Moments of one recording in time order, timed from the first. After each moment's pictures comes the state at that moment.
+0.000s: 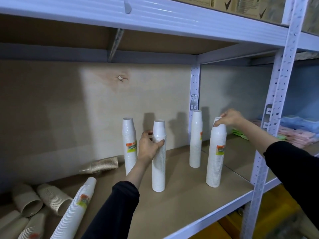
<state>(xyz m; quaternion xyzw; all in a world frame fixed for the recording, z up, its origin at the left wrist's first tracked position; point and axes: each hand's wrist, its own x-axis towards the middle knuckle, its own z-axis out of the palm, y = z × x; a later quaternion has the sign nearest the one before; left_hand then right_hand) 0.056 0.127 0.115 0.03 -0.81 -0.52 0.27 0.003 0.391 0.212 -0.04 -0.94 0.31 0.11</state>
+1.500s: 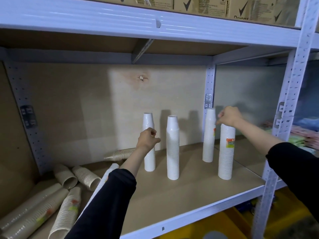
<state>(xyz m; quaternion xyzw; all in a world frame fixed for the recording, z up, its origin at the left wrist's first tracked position) 0.109 0.073 0.129 0.08 -0.88 -0.42 0.21 0.063 0.339 0.214 0.03 -0.95 0.25 0.17</state>
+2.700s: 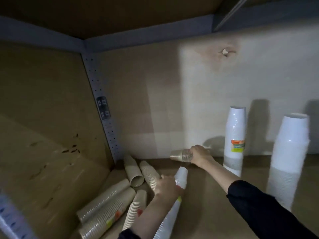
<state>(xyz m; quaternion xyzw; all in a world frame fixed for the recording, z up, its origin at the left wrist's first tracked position) 0.151 -0.066 0.030 0.33 -0.93 -0.14 -0.03 -0.001 -0.021 0.043 0.34 -0.93 0.13 -0.01</state>
